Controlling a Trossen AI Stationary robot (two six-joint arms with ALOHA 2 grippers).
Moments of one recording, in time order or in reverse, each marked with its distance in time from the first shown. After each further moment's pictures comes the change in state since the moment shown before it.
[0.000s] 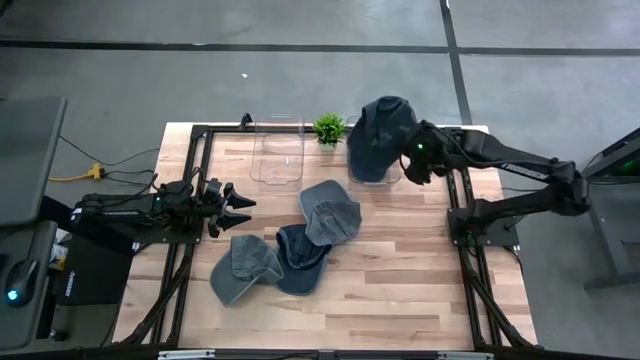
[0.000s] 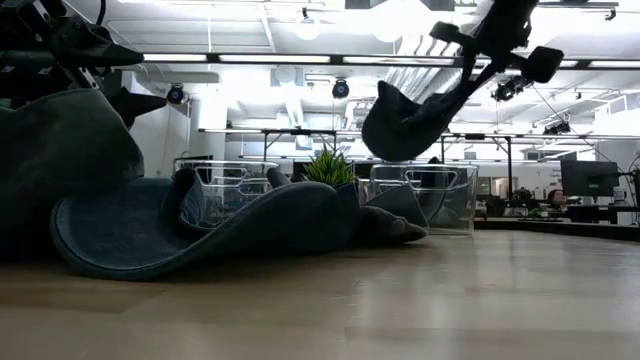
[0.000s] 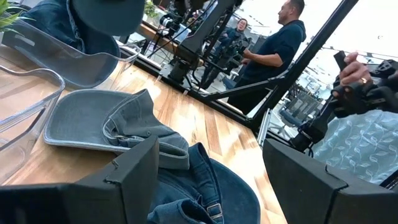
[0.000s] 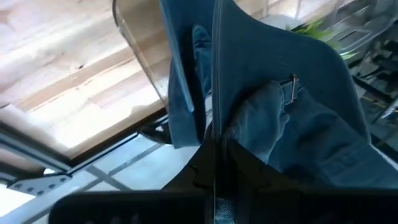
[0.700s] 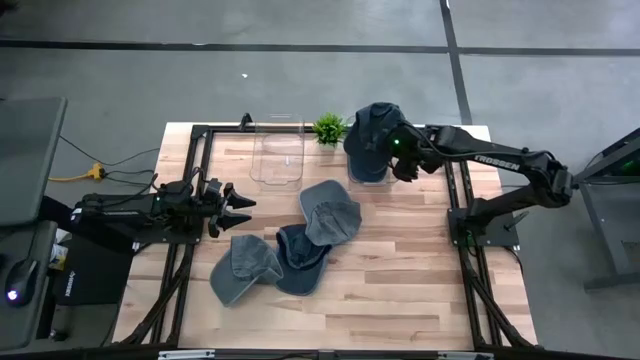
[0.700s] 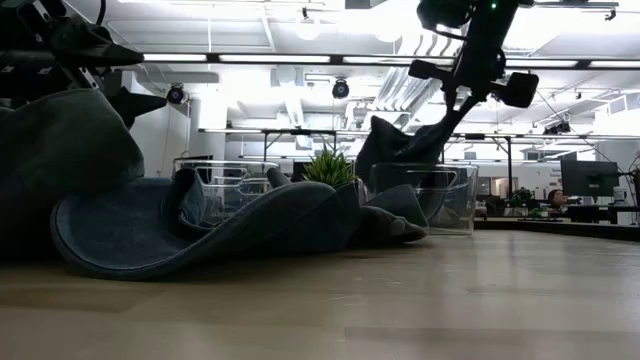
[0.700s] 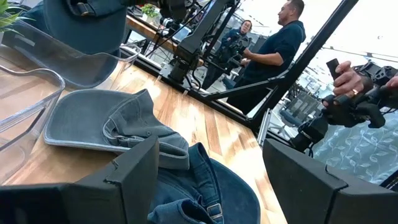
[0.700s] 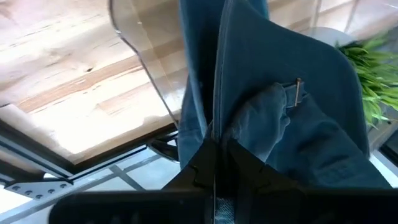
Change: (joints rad) left arm 0.000 0.000 0.000 0.000 0.000 0.000; right arm -0.055 0.180 0.000 0.050 -0.031 -0.071
